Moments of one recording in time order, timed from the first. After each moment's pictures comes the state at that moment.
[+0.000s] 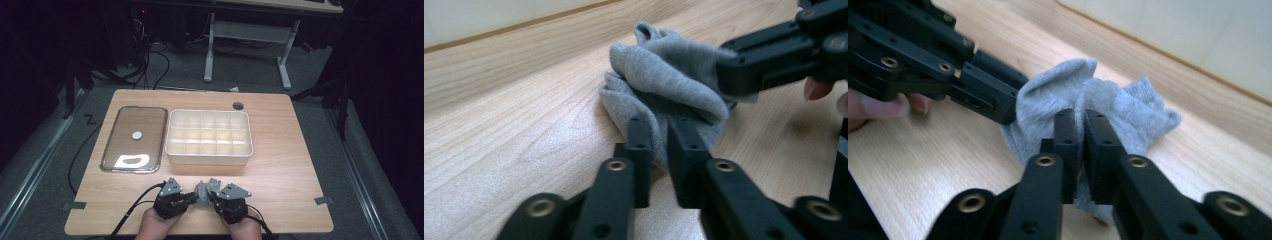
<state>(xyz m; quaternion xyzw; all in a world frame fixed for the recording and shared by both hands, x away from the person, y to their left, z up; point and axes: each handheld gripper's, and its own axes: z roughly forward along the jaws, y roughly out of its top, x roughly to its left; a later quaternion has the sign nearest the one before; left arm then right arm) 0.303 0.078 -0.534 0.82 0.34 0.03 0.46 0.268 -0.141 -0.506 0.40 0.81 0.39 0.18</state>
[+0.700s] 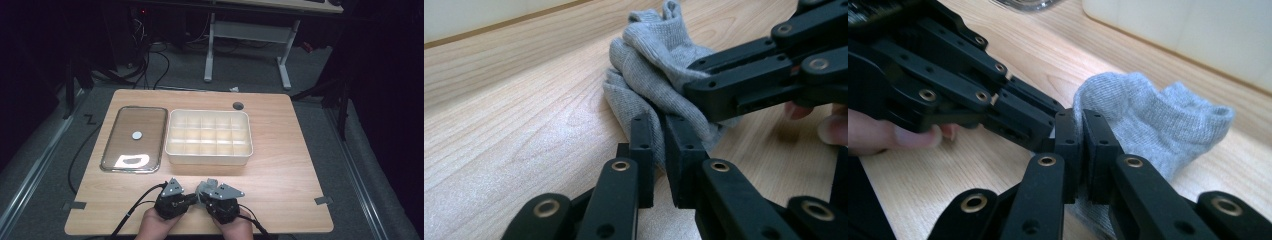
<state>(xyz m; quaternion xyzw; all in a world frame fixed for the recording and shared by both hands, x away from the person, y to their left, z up) 0.303 0.076 -0.534 0.83 0.33 0.03 0.45 0.273 -0.125 -0.519 0.39 0.81 0.41 0.15</state>
